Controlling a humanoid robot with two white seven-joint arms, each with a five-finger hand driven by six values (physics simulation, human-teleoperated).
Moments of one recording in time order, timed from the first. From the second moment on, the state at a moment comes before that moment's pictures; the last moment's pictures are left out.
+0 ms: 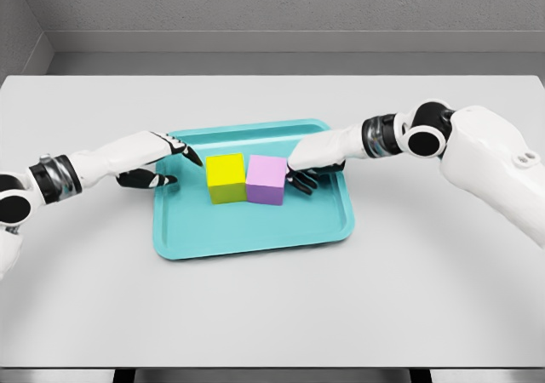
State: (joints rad) left arm -0.42 0.51 -0.27 -1.31 -0.40 -0.61 -0.61; right arm -1.01 -0.43 1.14 -1.05 0.31 -0.61 0.61
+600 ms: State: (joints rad) left arm -0.42 0.46 -0.27 -1.28 -0.40 -0.61 -0.61; right arm -1.06 -0.40 1.14 -0.93 0.33 -0.61 0.61
